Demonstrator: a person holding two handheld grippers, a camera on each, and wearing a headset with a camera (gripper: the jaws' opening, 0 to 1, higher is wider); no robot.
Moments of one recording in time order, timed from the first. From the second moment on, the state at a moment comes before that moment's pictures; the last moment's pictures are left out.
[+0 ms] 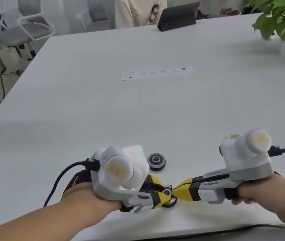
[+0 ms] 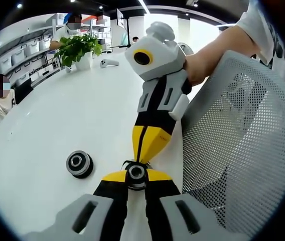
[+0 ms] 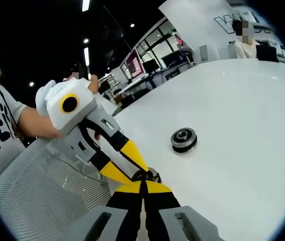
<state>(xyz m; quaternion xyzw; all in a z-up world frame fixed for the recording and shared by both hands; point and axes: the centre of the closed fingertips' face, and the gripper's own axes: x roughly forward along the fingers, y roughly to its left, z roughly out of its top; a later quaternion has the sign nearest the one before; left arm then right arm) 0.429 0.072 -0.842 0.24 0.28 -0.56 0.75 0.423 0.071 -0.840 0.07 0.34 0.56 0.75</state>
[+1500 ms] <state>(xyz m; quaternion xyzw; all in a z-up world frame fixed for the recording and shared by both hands) 0.430 0.070 -0.841 0.23 0.28 -0.56 0.75 0.426 0.068 -0.833 0.09 0.32 0.56 0.76</state>
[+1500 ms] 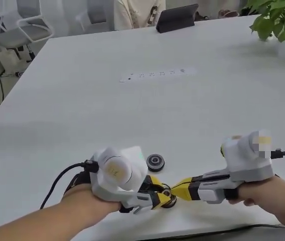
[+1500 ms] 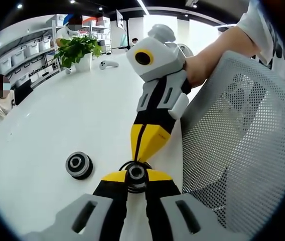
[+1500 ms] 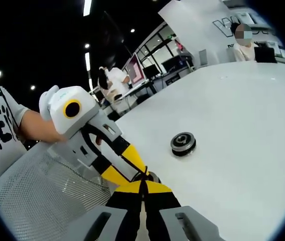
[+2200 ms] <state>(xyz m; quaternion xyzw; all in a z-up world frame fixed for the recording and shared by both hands) 0.417 0.079 -0.824 0.23 0.28 -0.58 0.73 0.425 0.068 -0.827 0.10 0.32 0.56 0.76</state>
